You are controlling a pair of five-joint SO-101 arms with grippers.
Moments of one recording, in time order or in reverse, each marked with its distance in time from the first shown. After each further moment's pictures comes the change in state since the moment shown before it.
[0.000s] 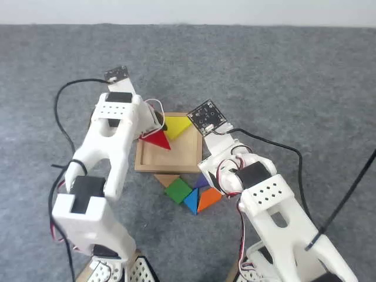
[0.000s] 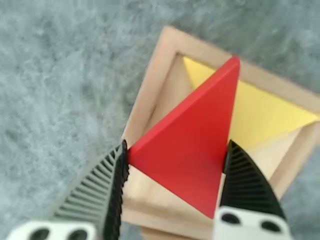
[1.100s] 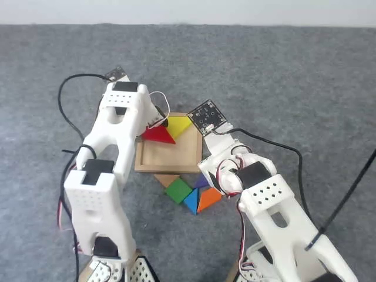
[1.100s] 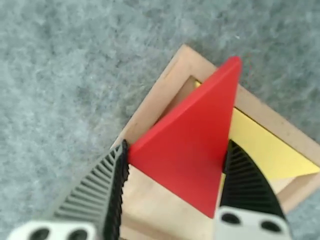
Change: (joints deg) left arm 0.7 14.4 -15.9 8.1 11.3; right arm 0.0 0.0 0.0 -0.1 0.0
